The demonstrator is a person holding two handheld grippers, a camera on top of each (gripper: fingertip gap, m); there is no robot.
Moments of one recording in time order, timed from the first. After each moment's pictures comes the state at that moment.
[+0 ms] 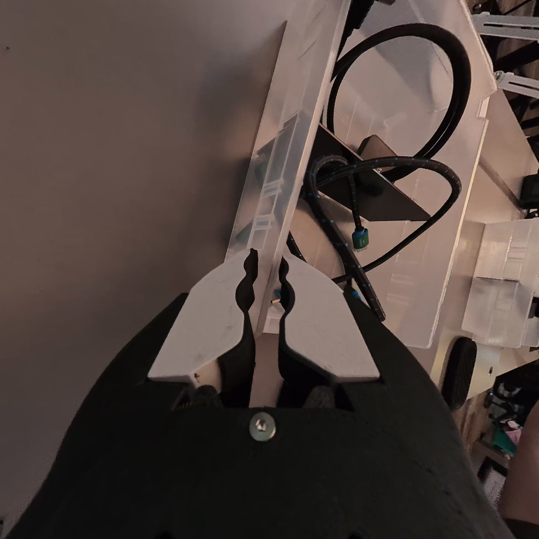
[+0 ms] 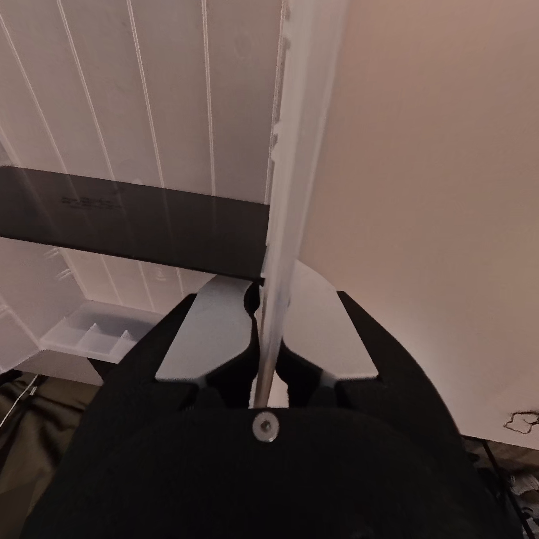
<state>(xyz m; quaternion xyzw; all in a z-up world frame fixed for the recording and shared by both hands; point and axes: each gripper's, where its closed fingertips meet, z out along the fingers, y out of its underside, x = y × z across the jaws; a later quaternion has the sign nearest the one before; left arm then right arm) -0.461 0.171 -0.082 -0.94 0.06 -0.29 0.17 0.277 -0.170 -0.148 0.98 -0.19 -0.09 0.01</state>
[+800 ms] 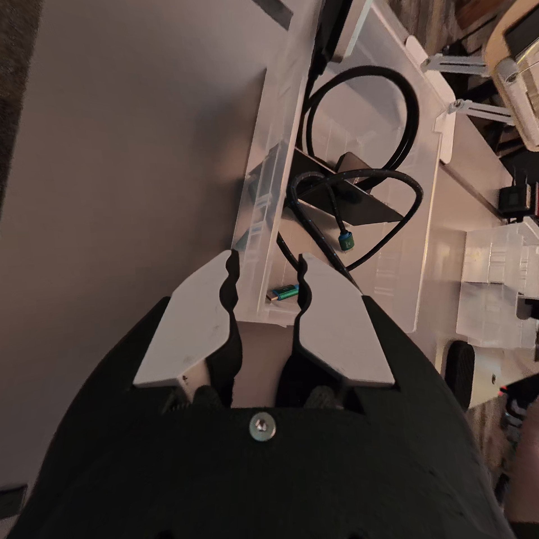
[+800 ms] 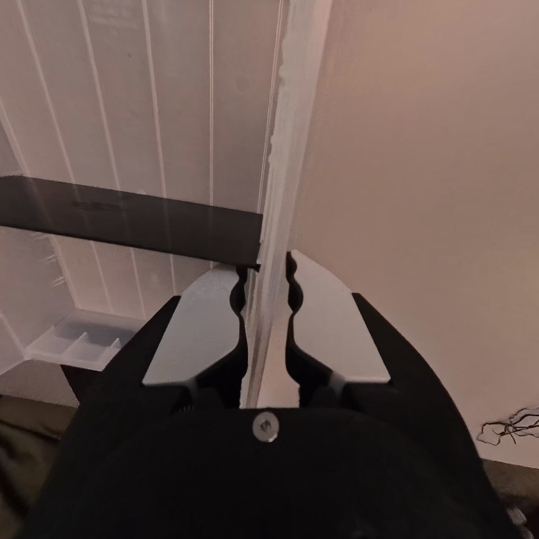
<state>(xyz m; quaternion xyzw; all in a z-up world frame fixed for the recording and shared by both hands) -0.478 0.164 -0.049 -0.93 0.05 -0.29 0.23 0.291 -0.163 -0.137 0.98 -0.17 -0.05 -0.04</state>
